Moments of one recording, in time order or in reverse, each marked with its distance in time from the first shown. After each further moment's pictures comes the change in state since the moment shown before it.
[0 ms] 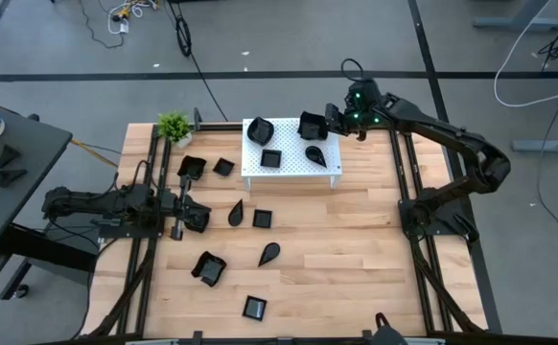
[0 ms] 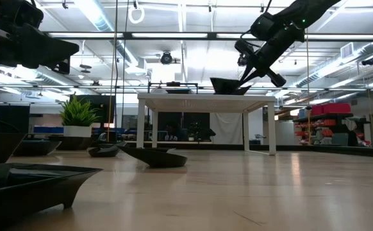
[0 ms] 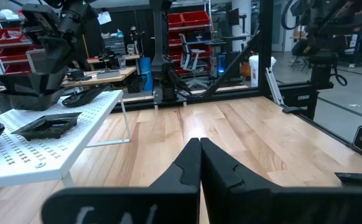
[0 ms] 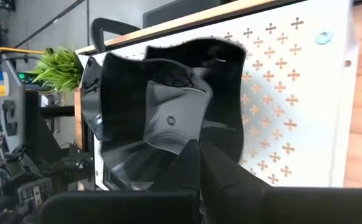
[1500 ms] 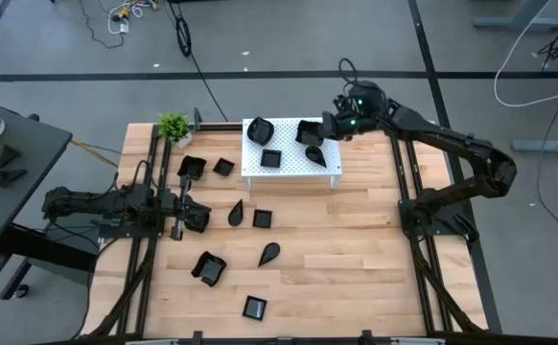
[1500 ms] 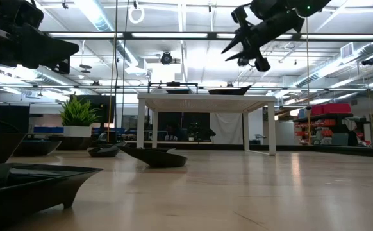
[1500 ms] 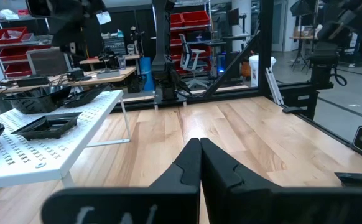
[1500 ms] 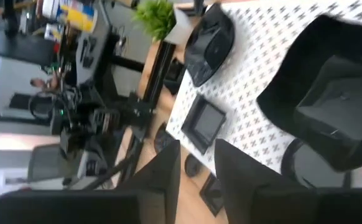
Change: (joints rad) left arm 0.000 0.000 0.000 0.000 0.000 0.000; right arm 0.141 -0.072 0.000 0.173 -0.126 -0.093
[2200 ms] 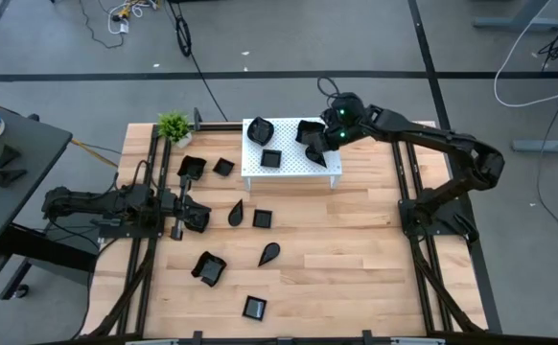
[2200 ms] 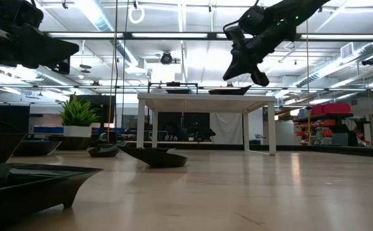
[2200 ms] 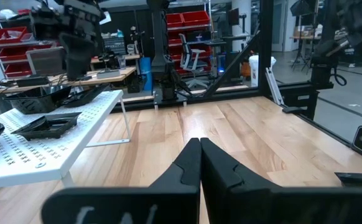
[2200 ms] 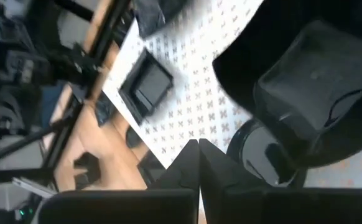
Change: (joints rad) left arm 0.000 0.000 0.000 0.000 0.000 0.000; right arm 0.051 0.114 0.000 -0.121 0.049 -0.267
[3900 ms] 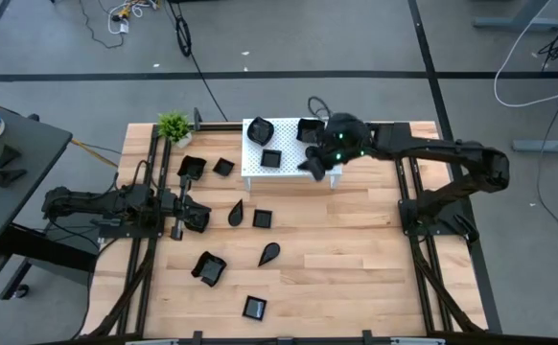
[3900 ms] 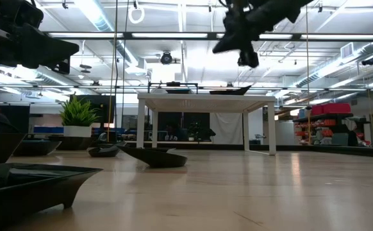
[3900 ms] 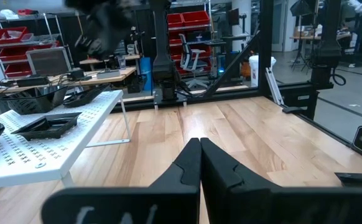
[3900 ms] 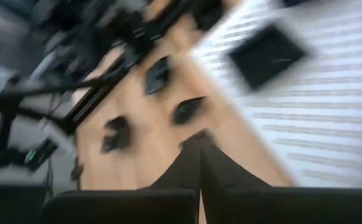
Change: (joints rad) left arm 0.000 0.000 0.000 0.000 0.000 0.000; right arm 0.270 -0.067 0.000 0.102 0.078 -0.076
